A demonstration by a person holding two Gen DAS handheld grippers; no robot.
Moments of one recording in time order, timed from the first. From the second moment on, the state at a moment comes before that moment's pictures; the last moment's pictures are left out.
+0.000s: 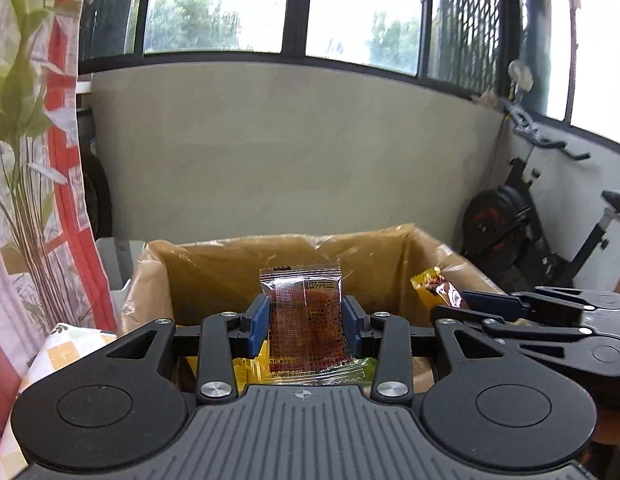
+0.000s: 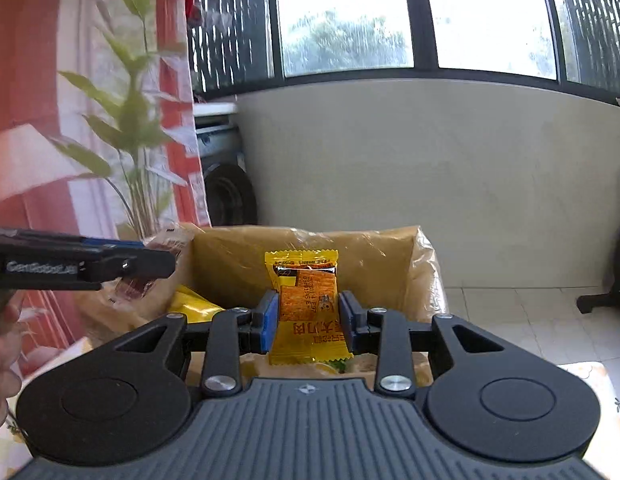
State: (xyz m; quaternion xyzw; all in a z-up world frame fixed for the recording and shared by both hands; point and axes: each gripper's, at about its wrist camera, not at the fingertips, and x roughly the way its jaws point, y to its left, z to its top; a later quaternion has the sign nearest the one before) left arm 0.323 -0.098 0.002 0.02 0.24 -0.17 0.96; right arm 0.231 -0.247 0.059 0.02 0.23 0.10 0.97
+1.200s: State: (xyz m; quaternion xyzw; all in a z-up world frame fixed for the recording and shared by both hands) left arm 0.206 -0.008 -0.048 0.02 0.31 -0.20 0.93; right arm 0.110 -0.237 0.039 0.08 0.22 0.13 0.96
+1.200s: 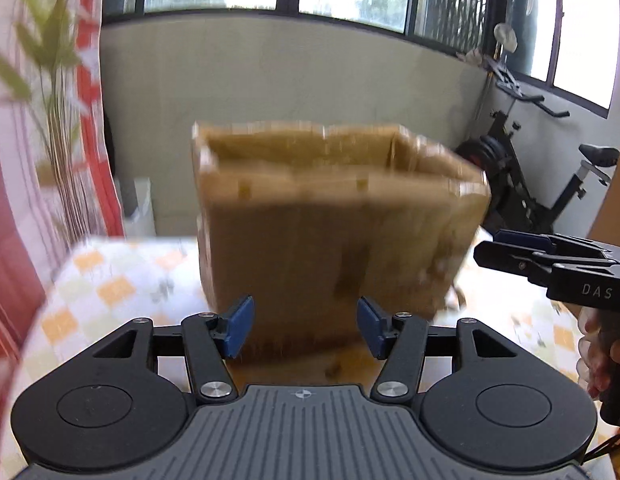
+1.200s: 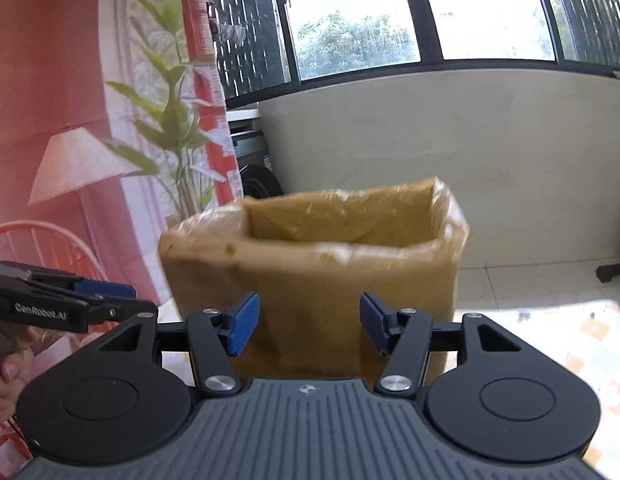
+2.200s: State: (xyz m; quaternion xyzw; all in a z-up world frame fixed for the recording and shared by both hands) left arm 0.197 -0.011 -0.176 -0.07 0.44 -0.21 0.87; right arm 0.061 -0.171 -0.090 0.06 0.45 0.19 0.87
